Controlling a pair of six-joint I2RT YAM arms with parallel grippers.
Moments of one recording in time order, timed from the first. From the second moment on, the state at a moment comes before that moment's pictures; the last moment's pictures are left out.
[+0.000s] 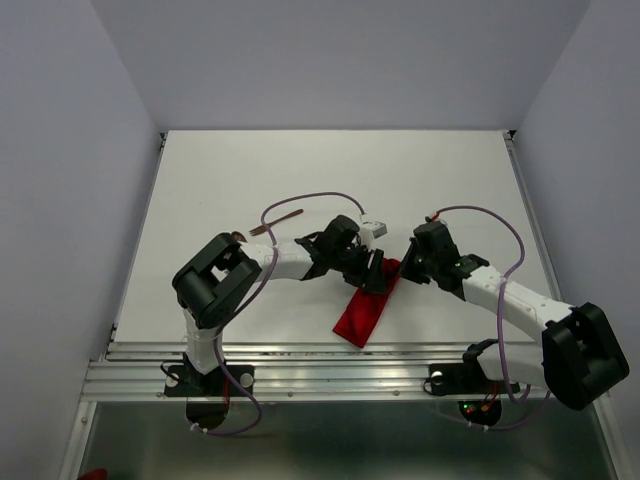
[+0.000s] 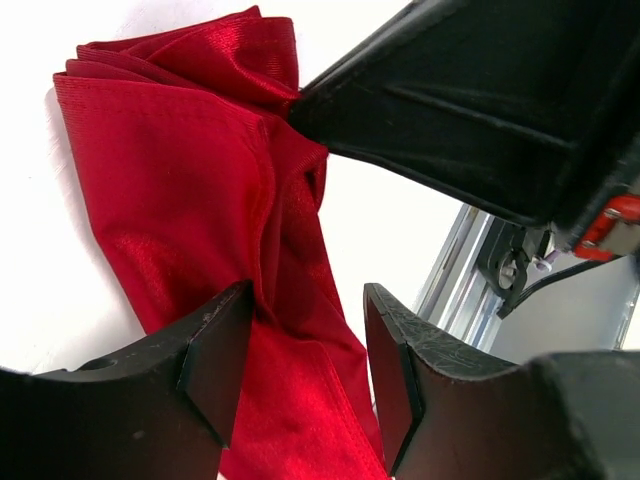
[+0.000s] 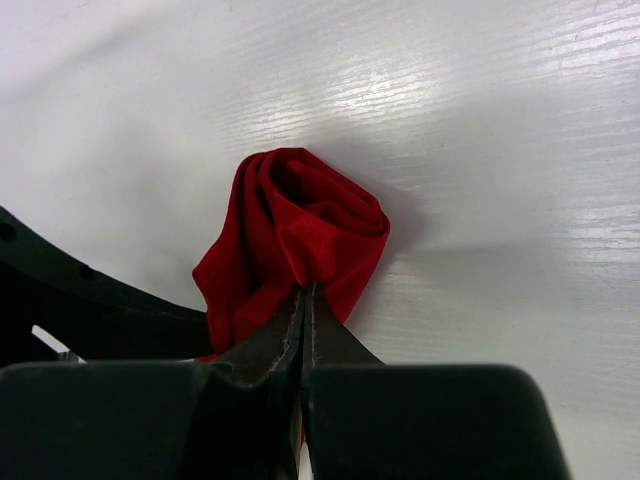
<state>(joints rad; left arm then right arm) -0.87 1.84 1.02 0.10 0.53 -0.49 0.49 1.20 0.61 -0.25 0.07 0.80</state>
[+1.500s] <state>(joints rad) -0.86 1.98 1.17 0.01 0.51 -0.41 0.43 1.11 0.44 -0.33 0.10 0.86</state>
